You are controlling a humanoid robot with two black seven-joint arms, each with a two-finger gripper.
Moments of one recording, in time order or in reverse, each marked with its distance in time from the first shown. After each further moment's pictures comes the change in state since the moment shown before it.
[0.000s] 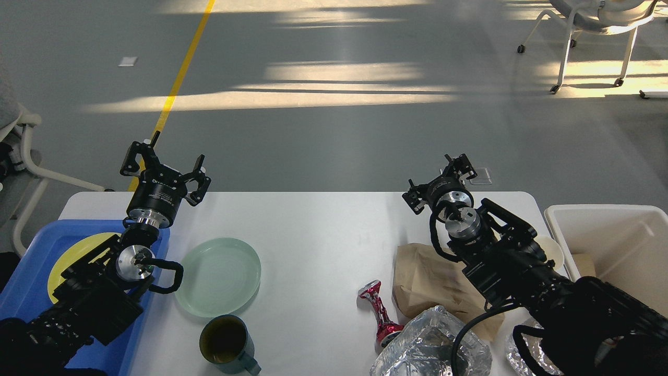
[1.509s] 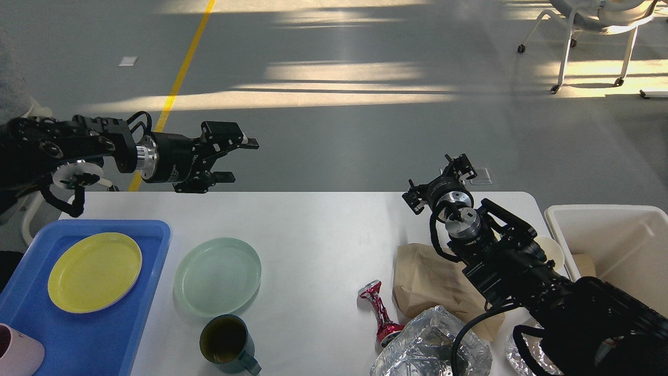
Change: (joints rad) left arm -1.014 0.293 1.840 -0.572 0.011 -0.023 -0.004; right arm 0.000 0.000 0.000 -0.001 0.000 0.001 0.000
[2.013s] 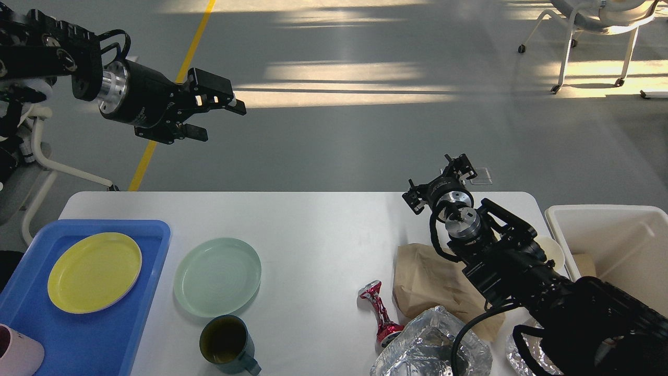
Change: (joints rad) left arm -0.386 -0.029 0.247 -0.145 0.037 -0.085 0.009; right arm 0.000 0.000 0.000 0.000 0.000 0.000 0.000
